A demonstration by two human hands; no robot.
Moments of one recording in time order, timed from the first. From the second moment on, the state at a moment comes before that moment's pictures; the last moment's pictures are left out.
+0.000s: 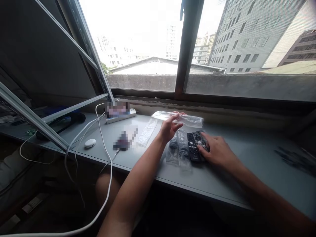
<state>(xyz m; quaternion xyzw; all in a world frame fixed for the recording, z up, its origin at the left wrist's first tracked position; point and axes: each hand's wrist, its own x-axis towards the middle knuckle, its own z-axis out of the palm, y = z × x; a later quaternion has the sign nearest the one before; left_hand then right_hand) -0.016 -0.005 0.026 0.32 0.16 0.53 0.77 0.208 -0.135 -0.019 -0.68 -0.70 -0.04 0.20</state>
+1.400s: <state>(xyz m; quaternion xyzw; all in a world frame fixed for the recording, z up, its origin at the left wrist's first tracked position) -0.013 0.000 0.021 0.34 0.22 0.51 0.76 0.218 -0.137 0.000 -0.60 -0.74 0.09 0.29</state>
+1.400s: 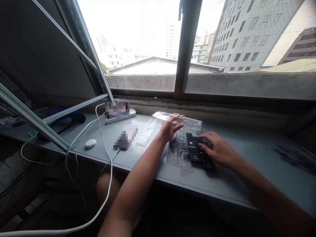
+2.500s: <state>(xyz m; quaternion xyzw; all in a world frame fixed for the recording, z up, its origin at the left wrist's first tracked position) -0.014 0.000 0.020 0.35 0.22 0.51 0.75 0.209 -0.141 -0.003 -0.66 -0.72 0.06 0.21</state>
